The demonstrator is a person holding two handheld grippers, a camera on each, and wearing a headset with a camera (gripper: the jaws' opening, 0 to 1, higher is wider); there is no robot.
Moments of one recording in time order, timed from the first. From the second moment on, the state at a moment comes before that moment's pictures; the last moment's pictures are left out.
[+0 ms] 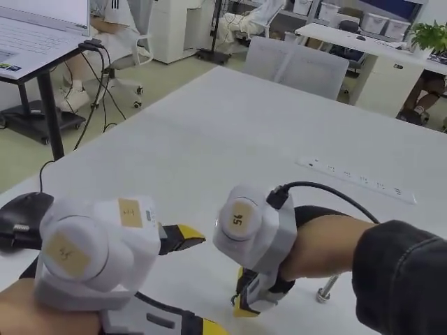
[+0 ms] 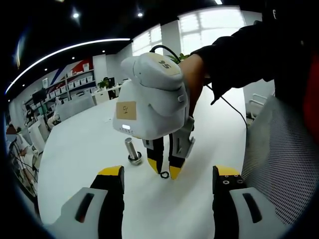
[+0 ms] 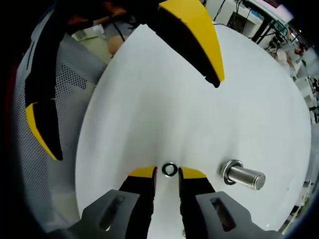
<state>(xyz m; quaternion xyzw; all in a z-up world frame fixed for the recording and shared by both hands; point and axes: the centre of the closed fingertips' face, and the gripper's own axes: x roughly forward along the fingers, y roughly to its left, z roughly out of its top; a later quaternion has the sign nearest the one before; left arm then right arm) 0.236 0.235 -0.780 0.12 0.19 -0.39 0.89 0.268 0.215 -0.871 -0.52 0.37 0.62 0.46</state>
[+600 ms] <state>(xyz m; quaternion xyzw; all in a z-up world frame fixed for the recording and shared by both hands) 0.236 0.234 -0.781 0.12 0.19 -0.39 0.89 0.271 0.215 -0.872 -0.52 0.37 0.62 0.46</state>
